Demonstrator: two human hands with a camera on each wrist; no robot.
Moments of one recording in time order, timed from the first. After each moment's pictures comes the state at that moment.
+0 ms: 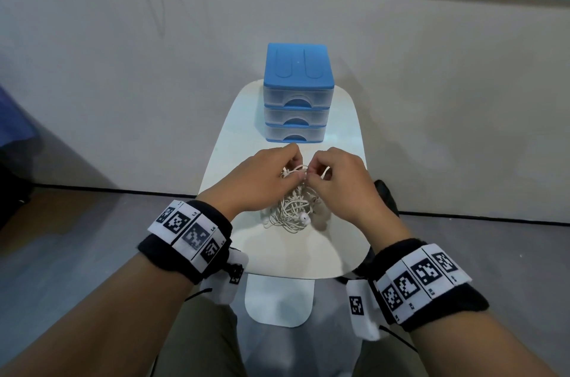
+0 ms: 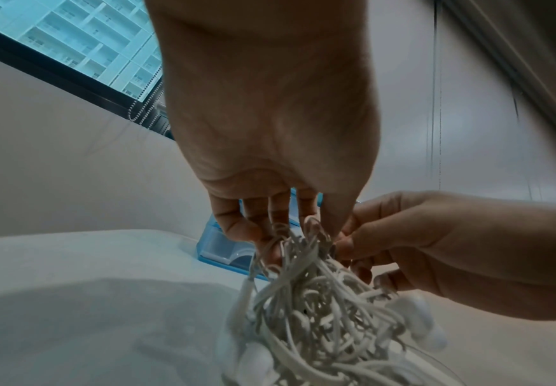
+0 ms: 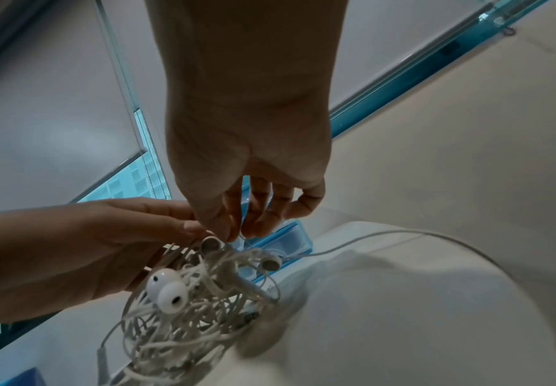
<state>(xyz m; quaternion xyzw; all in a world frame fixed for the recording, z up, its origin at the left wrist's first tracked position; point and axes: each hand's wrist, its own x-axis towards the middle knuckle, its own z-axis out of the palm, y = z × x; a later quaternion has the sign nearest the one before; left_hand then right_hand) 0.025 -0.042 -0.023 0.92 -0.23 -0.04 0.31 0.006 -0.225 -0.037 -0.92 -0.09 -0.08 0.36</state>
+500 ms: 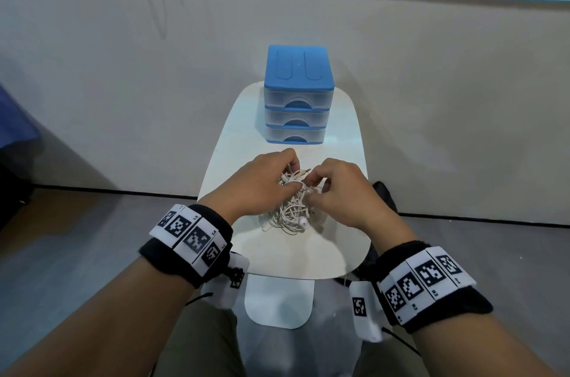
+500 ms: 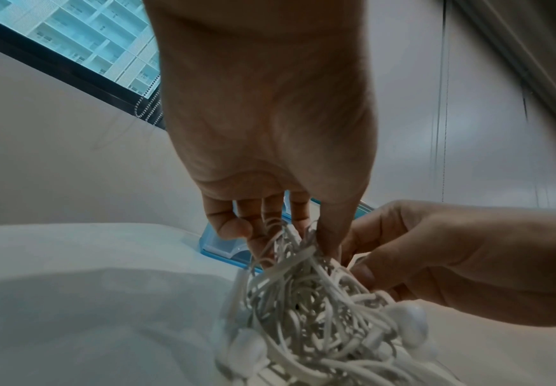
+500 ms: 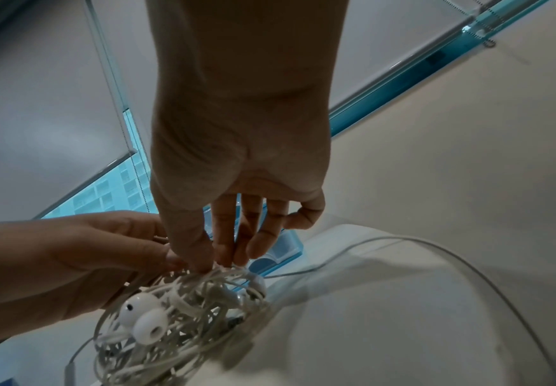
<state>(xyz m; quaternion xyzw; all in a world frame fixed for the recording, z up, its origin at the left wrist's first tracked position) 0.026 -0.041 -0.032 0.93 -0.21 -0.06 0.30 0.003 -0.232 -0.040 -0.93 -0.10 0.00 0.35</state>
